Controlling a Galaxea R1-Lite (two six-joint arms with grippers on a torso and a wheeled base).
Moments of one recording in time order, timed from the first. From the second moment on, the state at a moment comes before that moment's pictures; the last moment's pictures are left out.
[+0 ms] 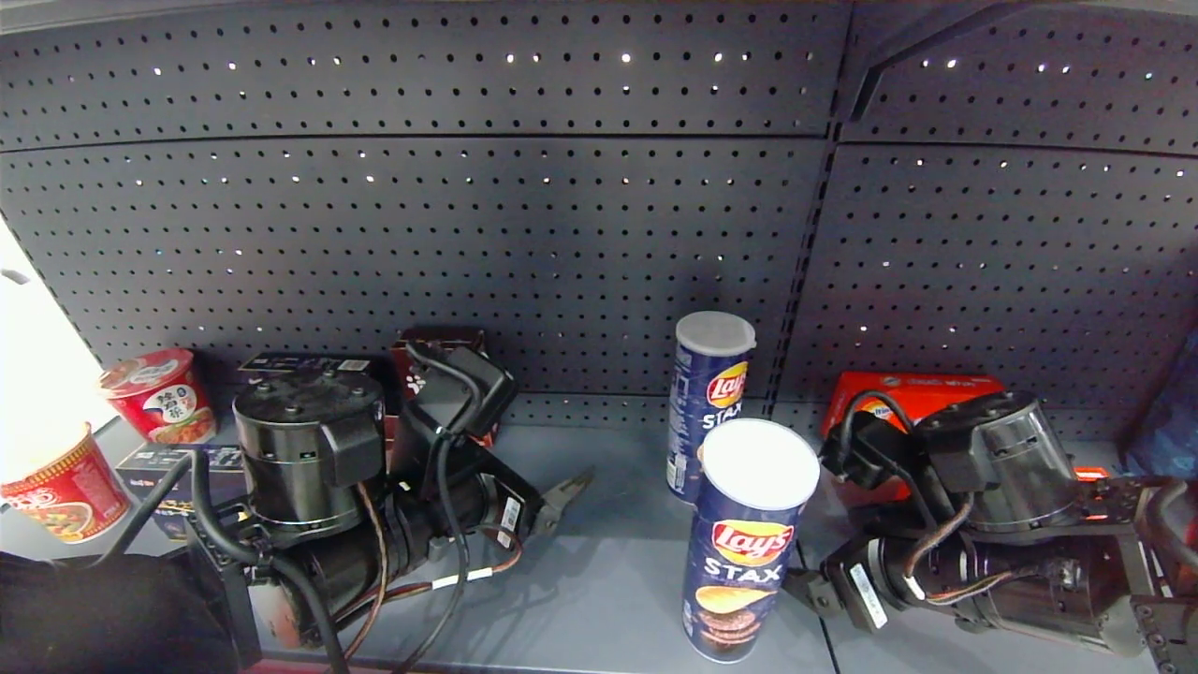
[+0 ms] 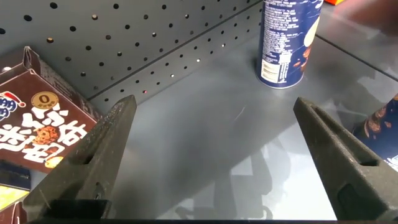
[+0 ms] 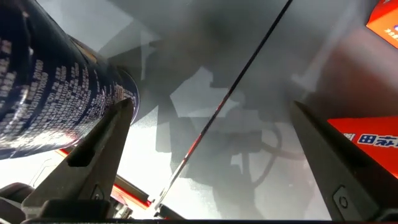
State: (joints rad) left arm -0.60 1.71 -0.55 -0.90 0.05 0.16; right arm 0.66 1.58 -0.69 -0.19 -0.18 0.00
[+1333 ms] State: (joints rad) left arm -0.60 1.71 -0.56 -0.91 0.05 0.17; right arm 0.63 1.53 -0.67 -0.20 -0.18 0.01
